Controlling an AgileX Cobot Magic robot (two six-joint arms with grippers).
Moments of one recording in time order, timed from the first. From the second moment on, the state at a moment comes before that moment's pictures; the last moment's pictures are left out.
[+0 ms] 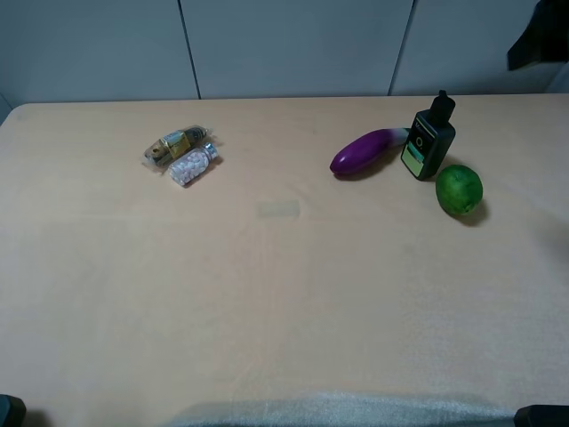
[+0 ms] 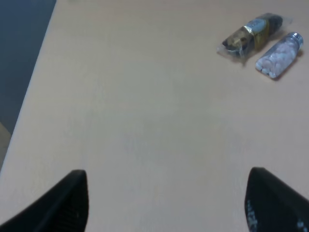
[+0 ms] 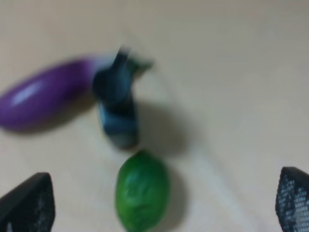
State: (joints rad) left arm 0.04 -0.01 -0.49 0.09 1.05 -0.02; right arm 0.05 1.22 -1.02 0.06 0.72 -0.12
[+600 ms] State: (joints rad) left arm 0.04 -0.01 -0.49 0.09 1.05 -0.02; right arm 0.01 0.52 -0.85 -0.15 0.87 0.09
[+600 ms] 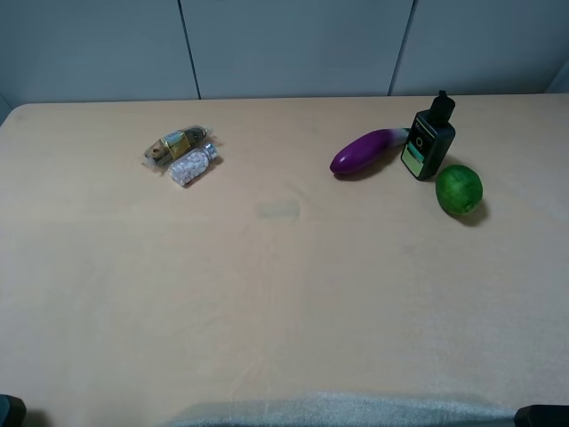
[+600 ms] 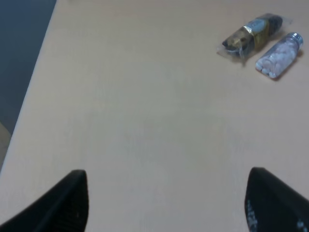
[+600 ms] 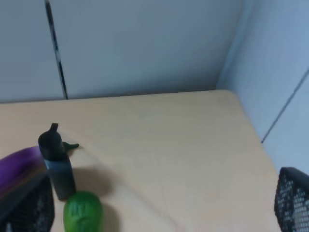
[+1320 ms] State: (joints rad) left arm 0.04 -0.01 -0.49 0.09 1.05 -0.02; right arm 0.01 -0.01 -0.52 -0.18 0.98 0.14
